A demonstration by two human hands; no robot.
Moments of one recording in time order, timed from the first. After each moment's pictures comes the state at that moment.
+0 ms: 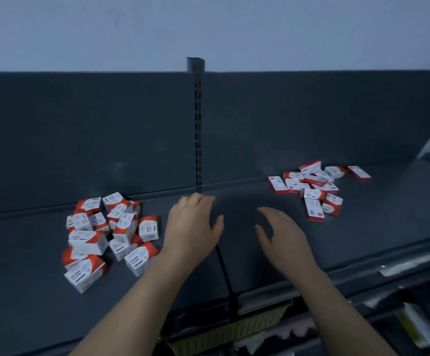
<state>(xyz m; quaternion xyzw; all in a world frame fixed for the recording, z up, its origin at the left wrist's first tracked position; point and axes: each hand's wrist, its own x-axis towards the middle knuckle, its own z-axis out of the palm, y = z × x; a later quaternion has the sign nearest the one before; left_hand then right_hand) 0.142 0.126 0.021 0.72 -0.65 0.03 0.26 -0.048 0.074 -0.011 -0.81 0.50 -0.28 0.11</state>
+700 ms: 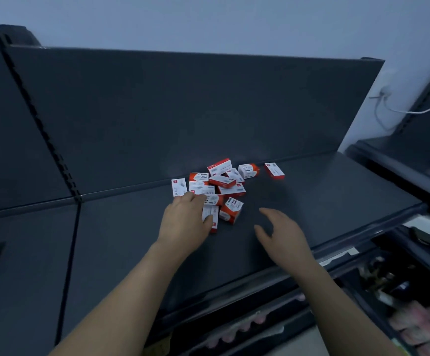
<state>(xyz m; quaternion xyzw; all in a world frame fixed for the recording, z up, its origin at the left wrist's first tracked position) -0.072 -0.032 -0.001 0.70 -0.68 -0.04 0.20 -0.283 -0.048 -0.015 -0.77 0.59 -0.22 0.12</state>
